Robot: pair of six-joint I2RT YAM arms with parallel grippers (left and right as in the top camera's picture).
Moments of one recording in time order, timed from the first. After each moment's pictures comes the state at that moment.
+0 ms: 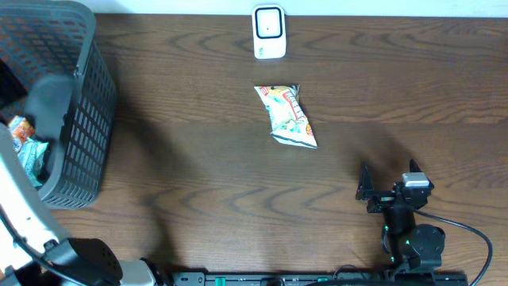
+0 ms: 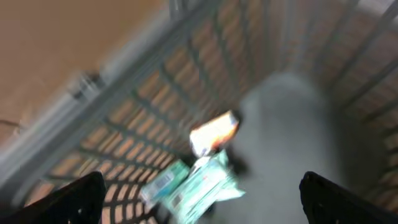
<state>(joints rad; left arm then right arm) 0.60 1.59 1.67 -0.88 -0.28 0.05 0.03 0.01 0.01 -0.07 -0.03 0.03</state>
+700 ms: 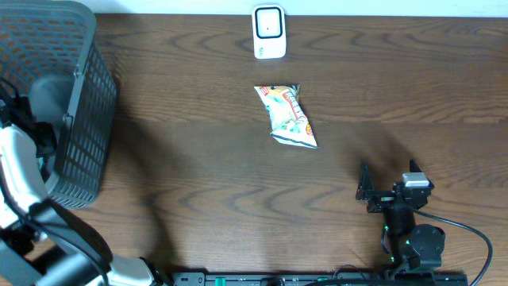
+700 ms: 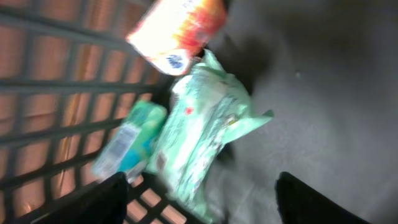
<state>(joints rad) 0.64 1.69 1.34 -0.78 -0.28 0.38 0.03 0.01 0.01 -0.07 -0.03 0.03</state>
